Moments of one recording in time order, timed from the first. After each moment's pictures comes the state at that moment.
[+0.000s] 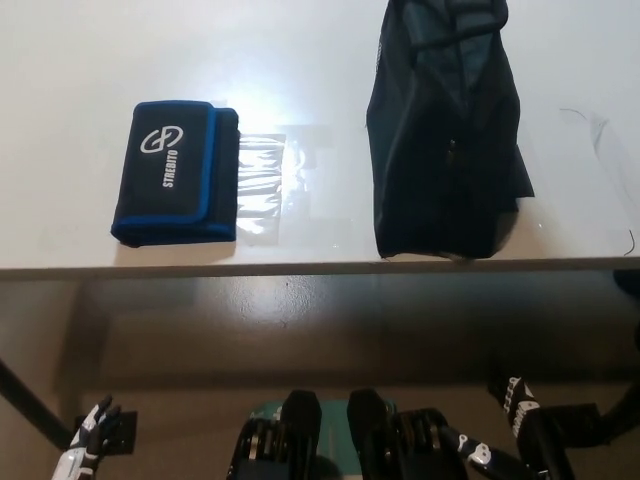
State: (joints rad) left_arm 0.18 0.23 0.06 0.15 0.01 -0.33 -0.03; right_arm 0.09 -0.09 0.09 0.15 0.00 -0.31 0.06
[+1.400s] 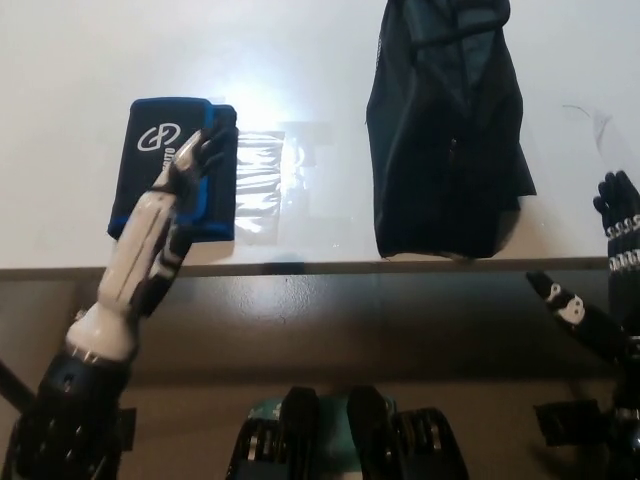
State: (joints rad) left_arm -0.35 0.21 -0.06 -0.19 0.08 -0.19 -0.12; right_arm -0.17 -0.07 -0.11 -0.05 0.02 -0.41 0.01
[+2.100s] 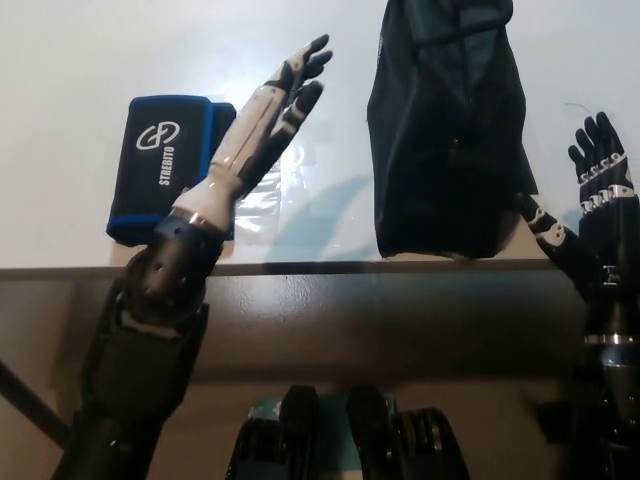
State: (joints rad) left_arm -0.70 0.11 -0.12 0.19 0.14 -0.01 -0.13; right_arm -0.36 -0.05 -0.14 0.15 0.11 -0.36 -0.01
